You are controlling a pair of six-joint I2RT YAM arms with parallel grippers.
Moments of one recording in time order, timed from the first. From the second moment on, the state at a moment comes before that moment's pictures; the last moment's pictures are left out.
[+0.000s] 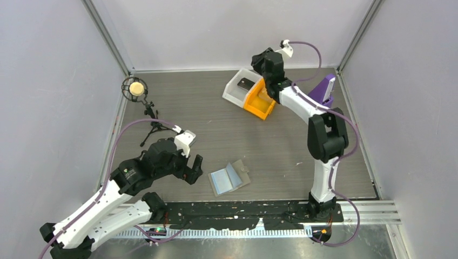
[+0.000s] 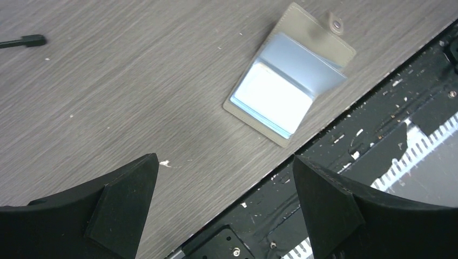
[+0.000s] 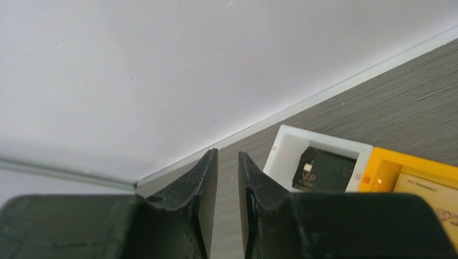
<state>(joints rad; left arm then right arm) -0.82 0.66 0.81 -0.86 -0.01 -0.21 0.38 2.04 1.63 0.27 0.32 0.83</state>
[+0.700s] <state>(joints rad) -0.82 0.51 0.81 -0.87 -0.23 -0.23 0.76 1.06 0.80 -0.09 0.19 0.67</state>
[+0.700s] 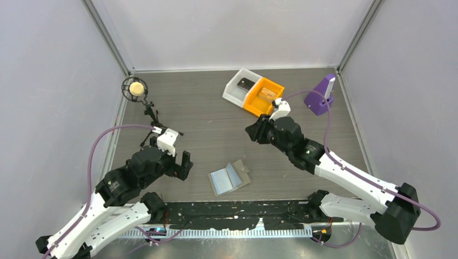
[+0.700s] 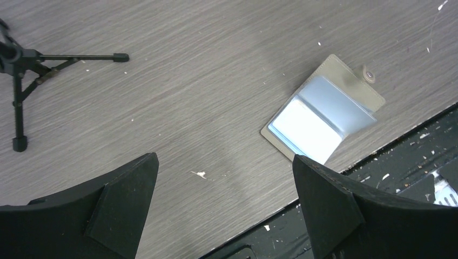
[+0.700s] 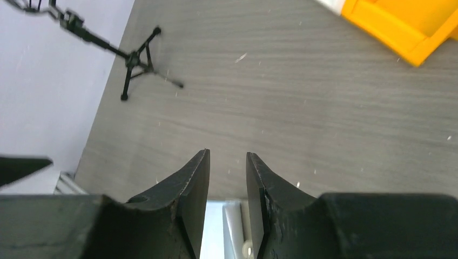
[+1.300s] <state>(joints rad) -0.82 0.43 0.80 -0.87 -0.35 -0.22 1.21 1.20 0.75 -0.16 0.27 0.69</state>
